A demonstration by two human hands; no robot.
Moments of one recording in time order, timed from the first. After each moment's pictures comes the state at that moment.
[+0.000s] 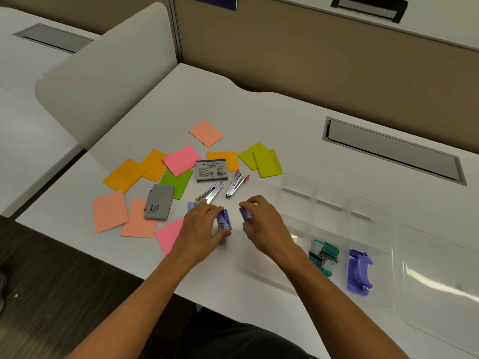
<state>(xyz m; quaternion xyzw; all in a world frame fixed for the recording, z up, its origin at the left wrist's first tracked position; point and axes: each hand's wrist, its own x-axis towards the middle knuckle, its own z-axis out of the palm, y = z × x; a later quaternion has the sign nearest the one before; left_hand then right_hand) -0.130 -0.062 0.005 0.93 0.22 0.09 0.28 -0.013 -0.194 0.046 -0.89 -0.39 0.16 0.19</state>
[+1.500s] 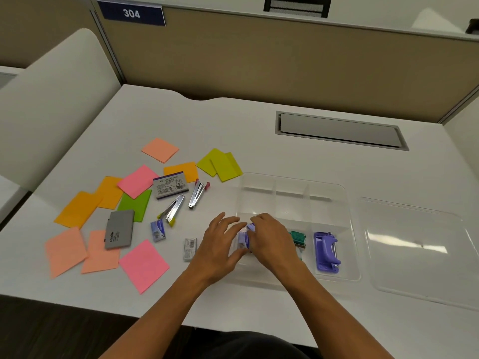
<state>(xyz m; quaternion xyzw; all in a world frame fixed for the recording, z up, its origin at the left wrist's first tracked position) -0.082 -0.147 -0.008 0.95 0.04 0.06 0.31 0.002 -0.279 0.028 -0.95 -0.23 0.16 0.14</state>
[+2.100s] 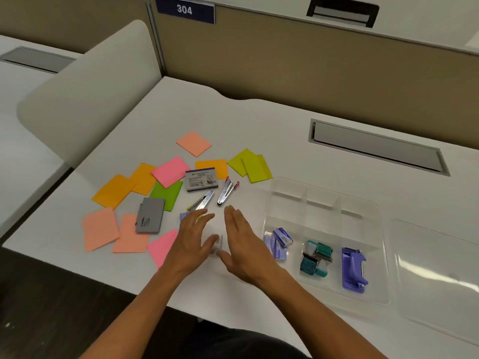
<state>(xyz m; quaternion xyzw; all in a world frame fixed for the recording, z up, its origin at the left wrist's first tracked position) -0.134 -0.057 -0.010 0.91 0.20 0.09 0.34 -0.052 -0.204 0.021 -0.86 -0.44 0.18 0.19</state>
